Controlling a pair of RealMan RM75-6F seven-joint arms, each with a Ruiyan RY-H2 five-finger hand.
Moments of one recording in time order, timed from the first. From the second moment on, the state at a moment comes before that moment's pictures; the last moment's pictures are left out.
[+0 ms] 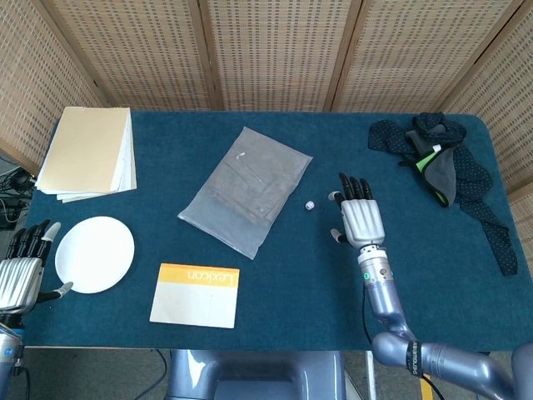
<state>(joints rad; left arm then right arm) -0.15 -1.21 -0.06 -1.54 1.42 1.41 0.11 0.65 -1.60 0.34 -1.52 -0.97 1.17 -0.60</state>
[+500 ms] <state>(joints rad) -0.14 -1.21 -0.05 -1.54 1.43 1.43 0.10 0.57 -1.54 0.24 -1.56 -1.06 1.23 -0.51</state>
